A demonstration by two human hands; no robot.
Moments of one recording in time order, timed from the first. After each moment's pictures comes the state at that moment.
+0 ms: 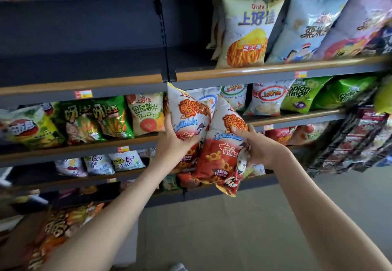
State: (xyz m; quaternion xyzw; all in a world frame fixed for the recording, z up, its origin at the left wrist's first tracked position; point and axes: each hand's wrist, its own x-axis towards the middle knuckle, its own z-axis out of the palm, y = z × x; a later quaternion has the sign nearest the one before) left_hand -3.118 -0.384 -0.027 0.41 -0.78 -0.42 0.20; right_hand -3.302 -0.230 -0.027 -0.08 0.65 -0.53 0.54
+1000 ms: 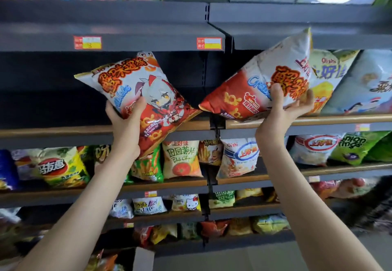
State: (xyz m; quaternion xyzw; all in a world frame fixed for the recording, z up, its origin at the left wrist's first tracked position) left_hand -3.064 -0.612 0.064 0.35 -0.48 -0.62 0.51; right_hand -3.281 -0.447 0.079 -0.16 0.41 -0.89 -0.06
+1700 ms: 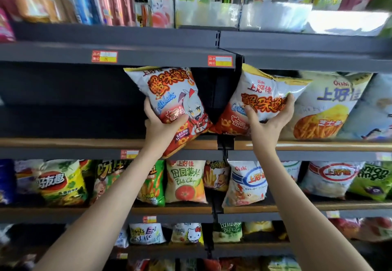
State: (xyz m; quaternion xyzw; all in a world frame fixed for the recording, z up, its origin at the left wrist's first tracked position) left_hand -3.115 -0.632 0.055 0.35 -0.66 -0.48 0.46; right_hand -3.320 -0.498 0.045 -0.30 0.59 -0.73 -0.16
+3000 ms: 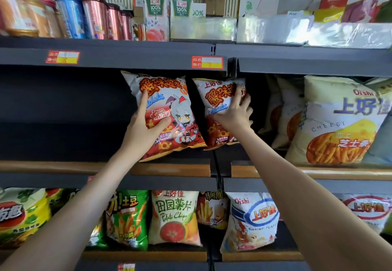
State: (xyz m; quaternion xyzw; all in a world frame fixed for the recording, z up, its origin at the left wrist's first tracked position) left_hand -3.154 -0.700 0.053 0.29 -0.77 -0.31 0.47; right_hand -3.390 -0.619 0.076 -0.36 0.83 -0.41 -0.10
